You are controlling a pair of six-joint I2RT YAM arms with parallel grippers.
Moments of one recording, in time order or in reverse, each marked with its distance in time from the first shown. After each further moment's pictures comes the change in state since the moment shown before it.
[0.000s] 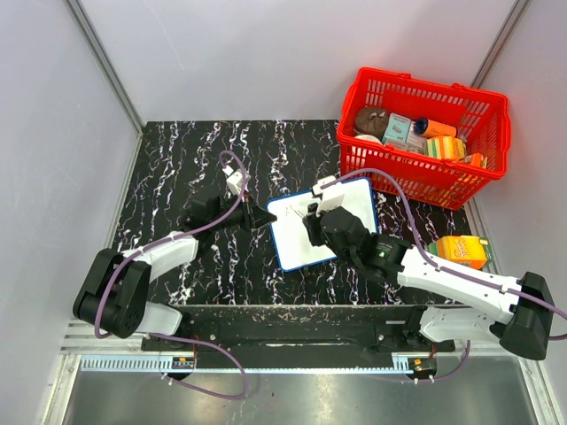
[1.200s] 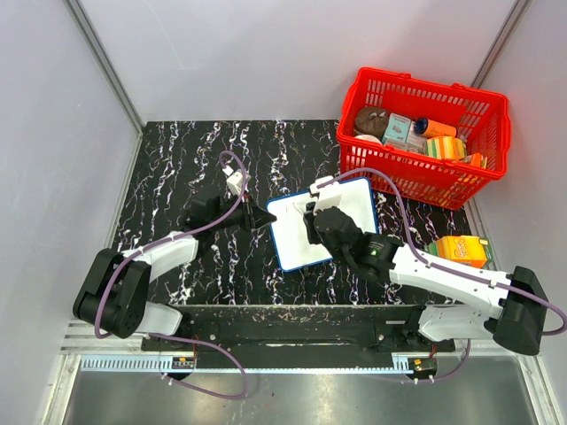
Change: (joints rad) left arm 0.000 0.000 0.000 -0.003 0.000 0.006; right arm 0.000 0.051 0.000 0.023 0.079 0.015
